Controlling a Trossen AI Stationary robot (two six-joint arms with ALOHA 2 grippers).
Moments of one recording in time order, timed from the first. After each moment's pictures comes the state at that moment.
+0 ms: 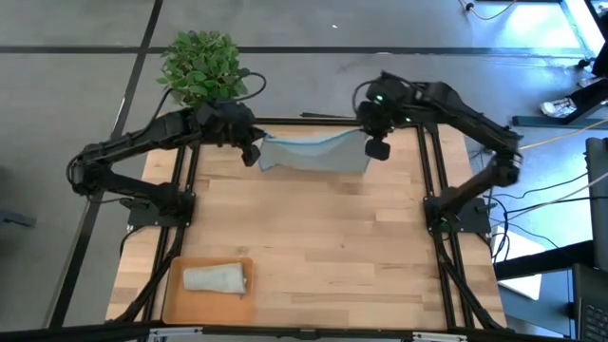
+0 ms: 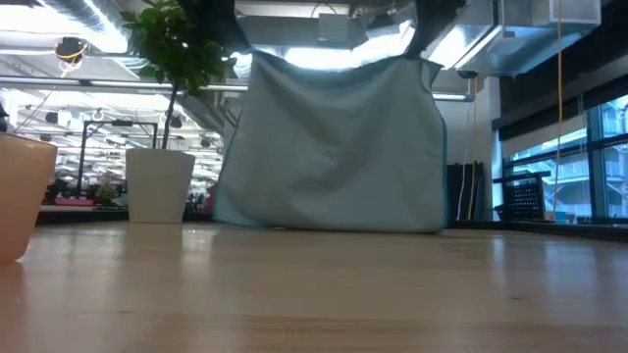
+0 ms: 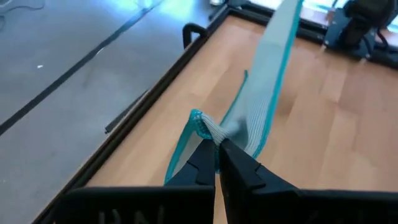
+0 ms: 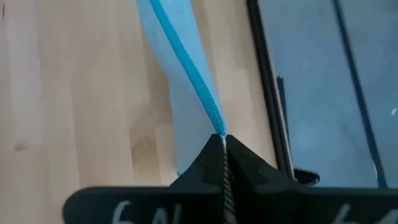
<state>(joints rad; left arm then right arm) 0.39 1.15 1.25 -0.73 -0.11 -0.10 -0.41 1.50 1.78 -1.27 0.05 -0.32</state>
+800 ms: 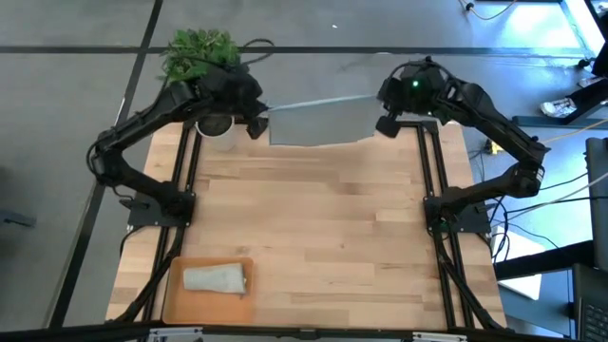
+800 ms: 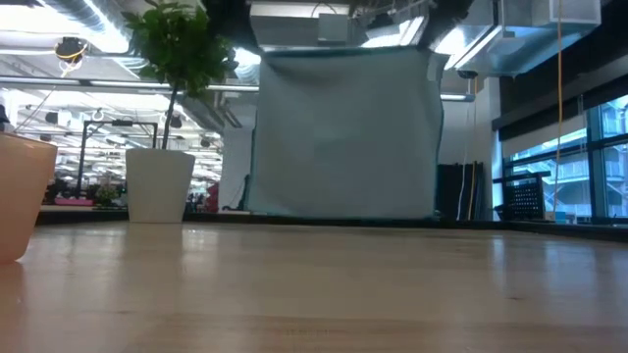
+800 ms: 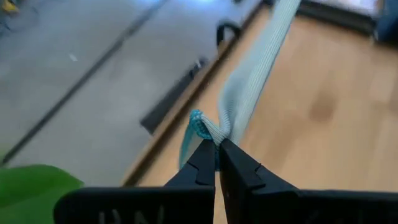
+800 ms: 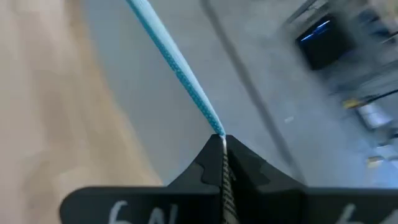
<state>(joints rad) 0.55 1.38 1.62 -0.96 -0.08 0.03 -0.53 1.32 1.64 -1.01 0.25 -0.37</state>
